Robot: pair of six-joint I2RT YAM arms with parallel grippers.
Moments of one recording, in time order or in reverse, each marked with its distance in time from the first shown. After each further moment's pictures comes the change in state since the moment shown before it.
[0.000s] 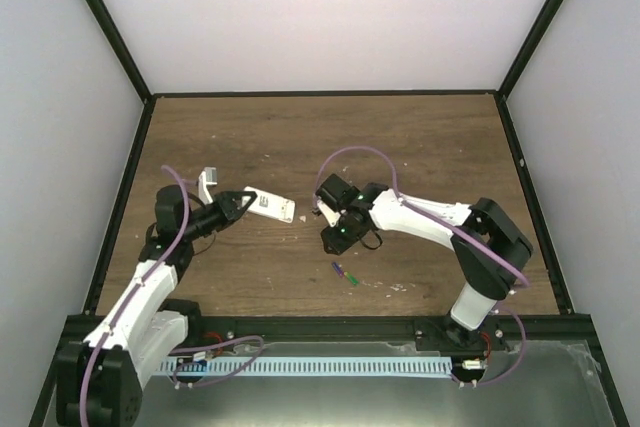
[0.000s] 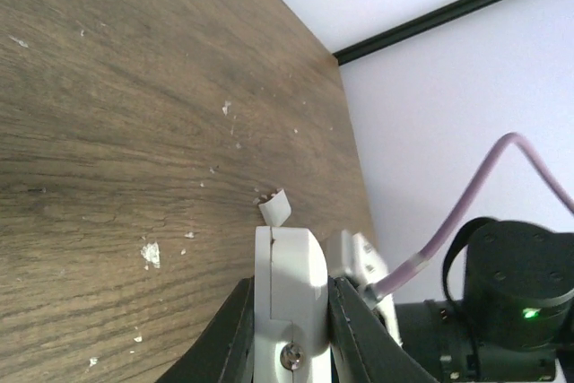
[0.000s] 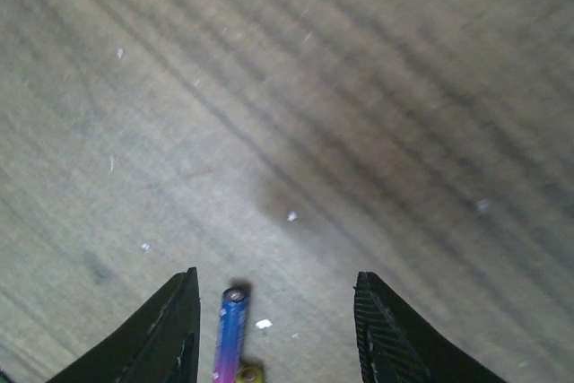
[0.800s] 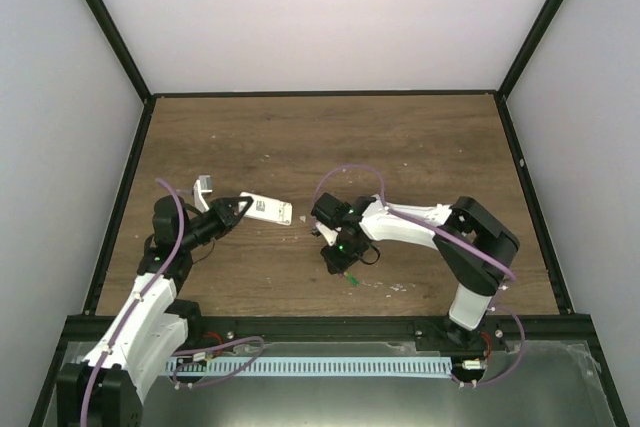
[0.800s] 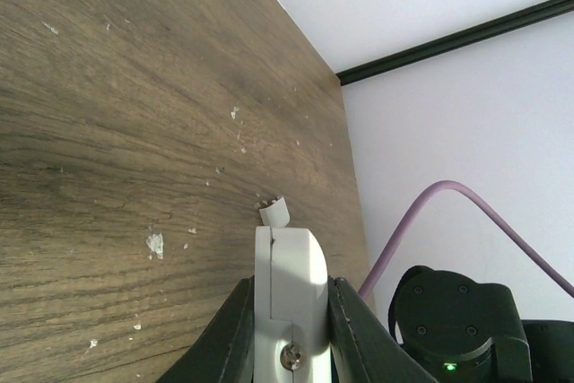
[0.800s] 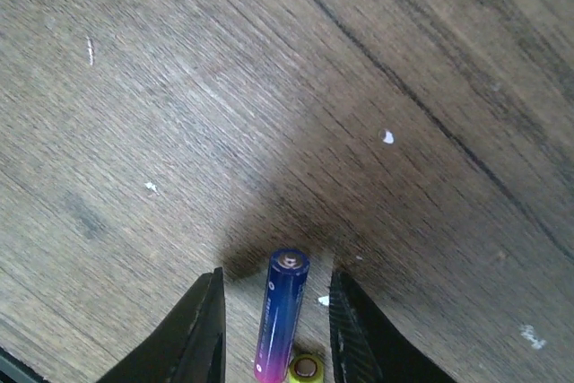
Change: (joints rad) left arm 0.000 -0.149 -0.082 -0.007 -0.063 -0.103; right arm 0.076 0.064 -0.071 -0.010 -0.070 0.066
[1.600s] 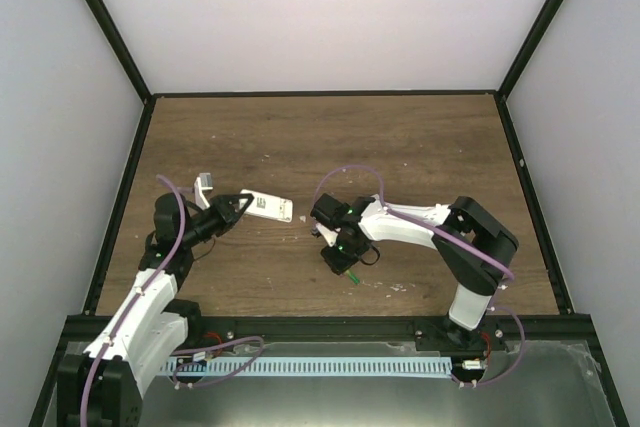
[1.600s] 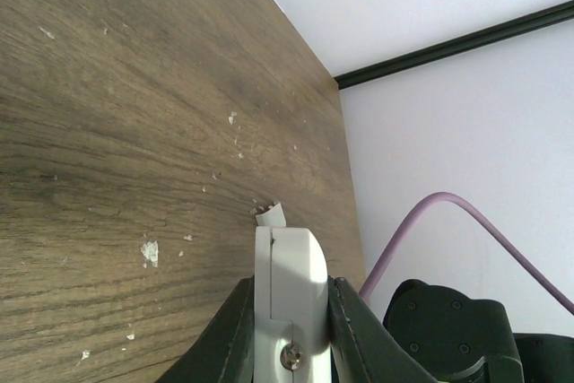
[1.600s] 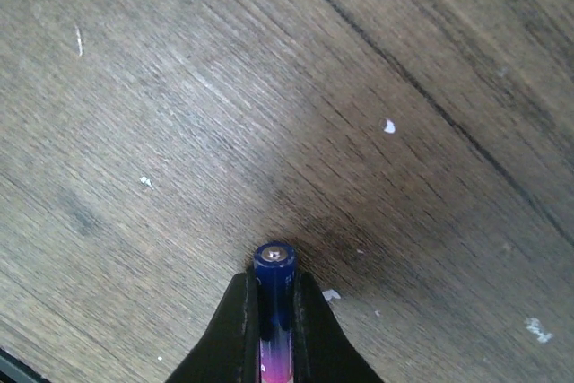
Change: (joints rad) left arm 0.000 0.044 0.010 0.040 0.000 -0.018; right arm 0.004 0.008 0.004 -0.013 0.003 0.006
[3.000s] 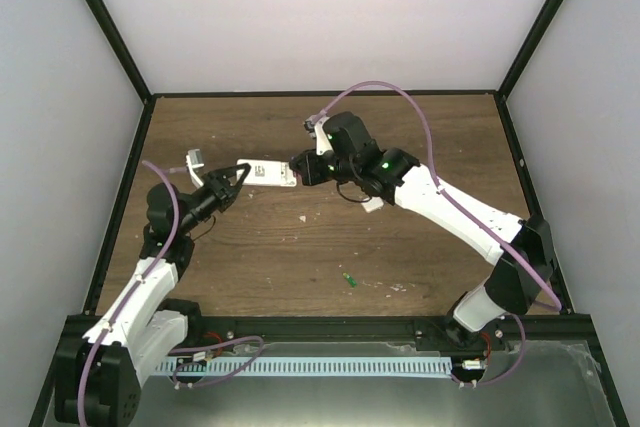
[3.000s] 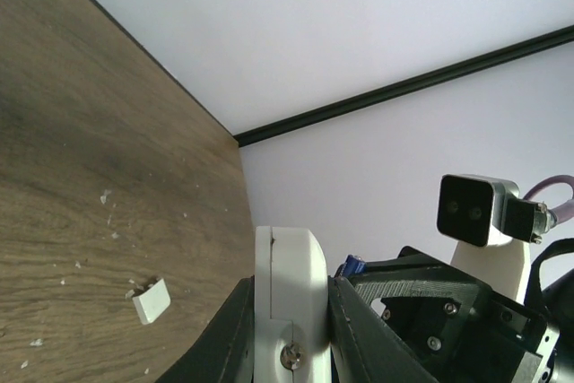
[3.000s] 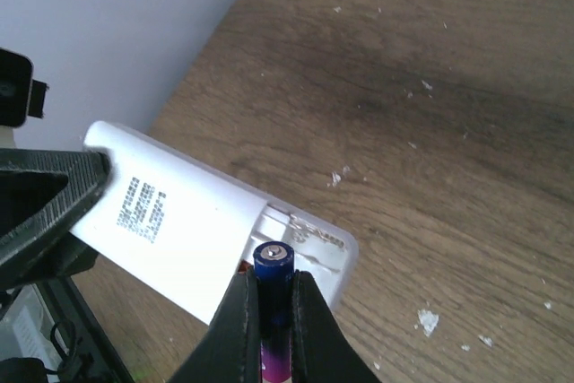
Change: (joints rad) left arm -0.016 0.085 0.077 0.318 -0.024 -0.247; right arm -0.121 -0.199 0.380 0.268 0.018 0.249
